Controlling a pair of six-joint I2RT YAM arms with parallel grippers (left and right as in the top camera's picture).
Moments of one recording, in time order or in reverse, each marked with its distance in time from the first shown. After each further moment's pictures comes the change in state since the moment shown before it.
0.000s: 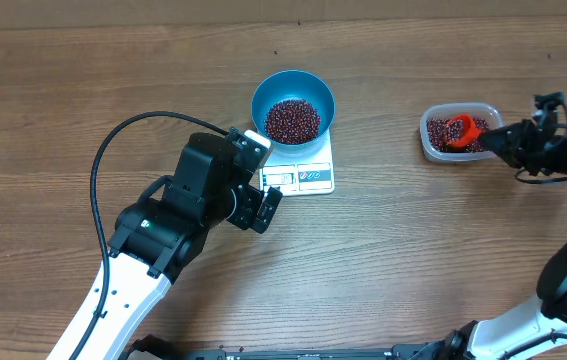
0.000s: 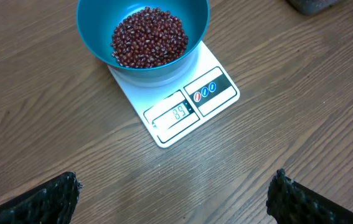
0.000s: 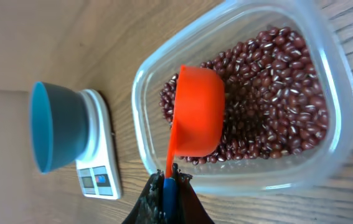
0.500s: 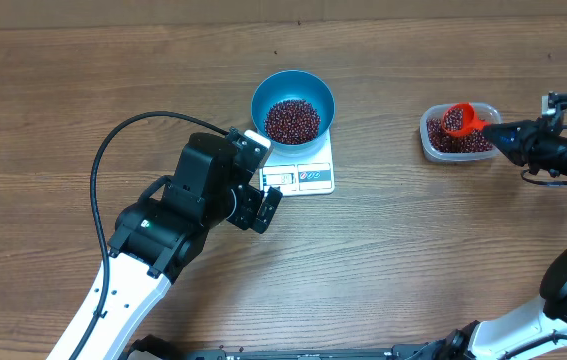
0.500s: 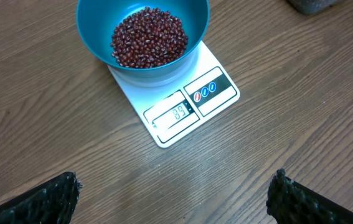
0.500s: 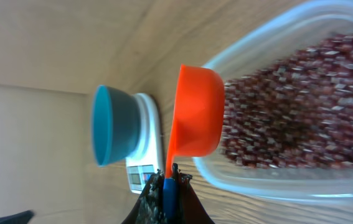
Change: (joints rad) left arm 0.000 0.000 0.000 0.000 0.000 0.000; right arm -0.036 0.001 0.000 -0.010 -0.225 -0.001
